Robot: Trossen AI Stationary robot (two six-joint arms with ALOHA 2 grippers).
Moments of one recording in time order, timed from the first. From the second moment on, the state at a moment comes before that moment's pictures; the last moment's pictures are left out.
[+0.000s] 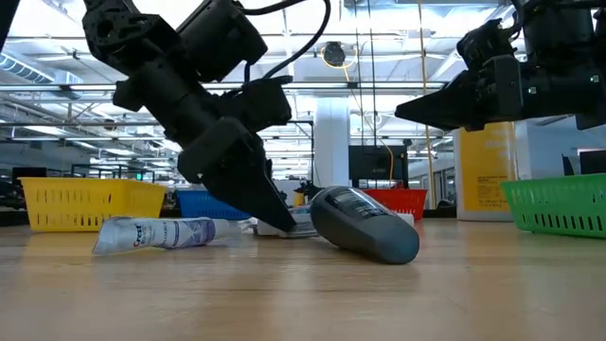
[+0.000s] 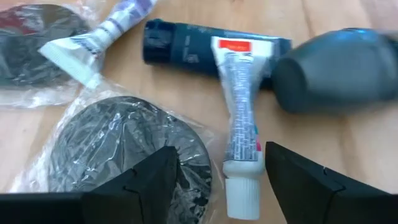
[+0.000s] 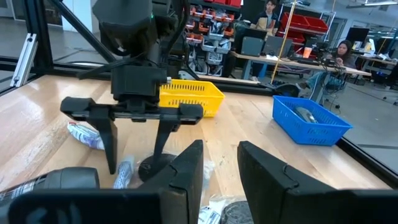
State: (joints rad) left arm -0.18 1.87 0.85 0.22 -0.12 -0.13; right arm 0.14 1.41 0.14 1.23 0.29 -0.12
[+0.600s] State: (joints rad) left arm -0.18 1.73 0.85 0.18 -0.15 -0.13; right arm 0.14 1.41 0.14 1.23 0.29 -0.12
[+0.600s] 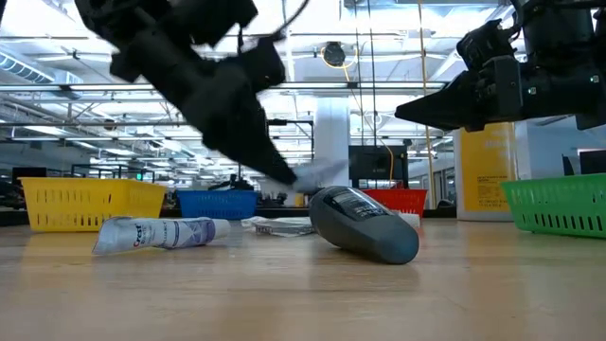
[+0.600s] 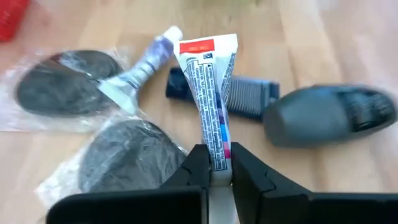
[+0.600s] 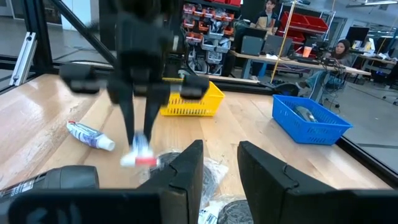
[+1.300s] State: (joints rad) left arm 0.12 1.22 0.85 -0.33 -0.47 -0.05; right arm 0.14 1.41 0.14 1.24 0.29 -0.12
